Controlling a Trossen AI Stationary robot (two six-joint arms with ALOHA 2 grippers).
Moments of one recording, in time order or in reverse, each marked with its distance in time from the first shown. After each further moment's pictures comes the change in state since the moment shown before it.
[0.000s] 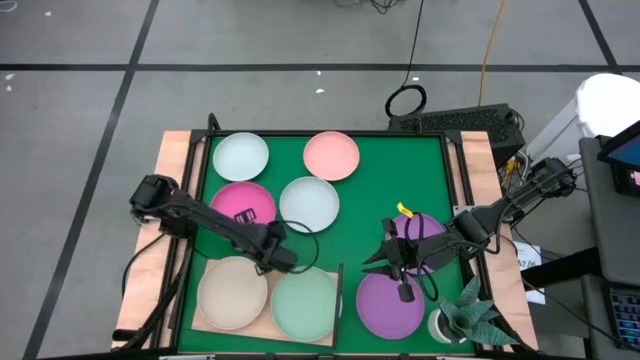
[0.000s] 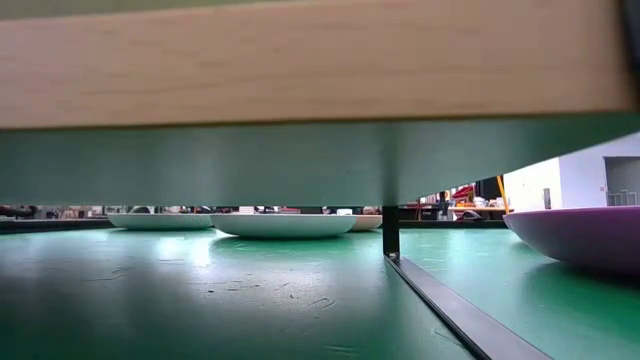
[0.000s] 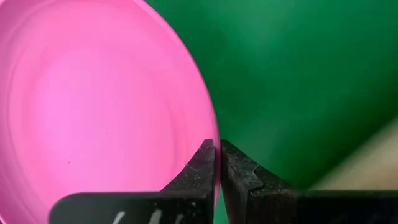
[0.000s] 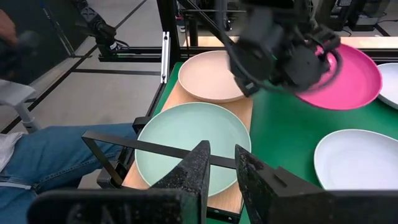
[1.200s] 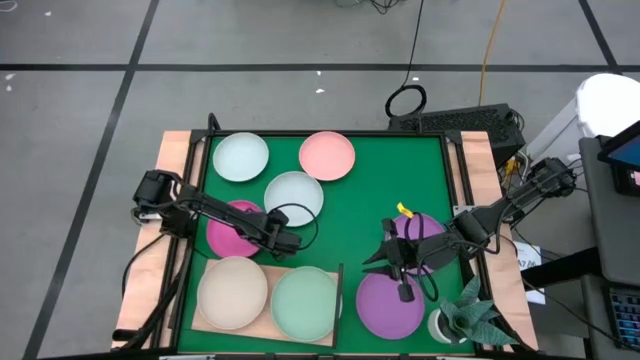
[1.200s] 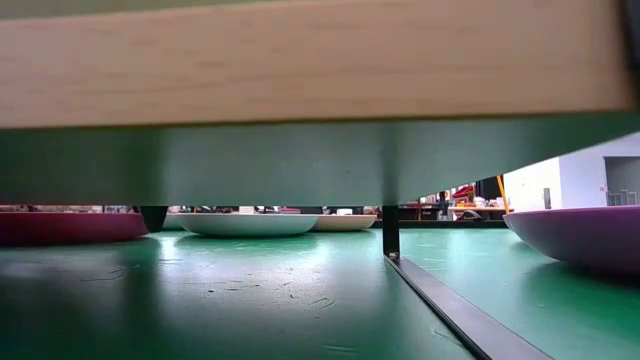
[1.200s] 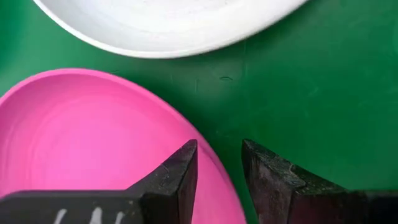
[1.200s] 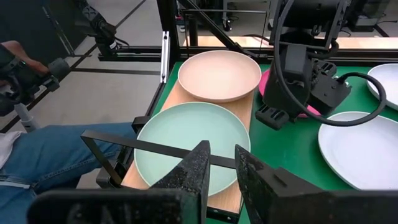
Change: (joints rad) left arm 0.149 0.000 -0.242 0.416 0.001 -0.214; right arm 0.000 0.000 -0.001 0.000 0.001 -0.005
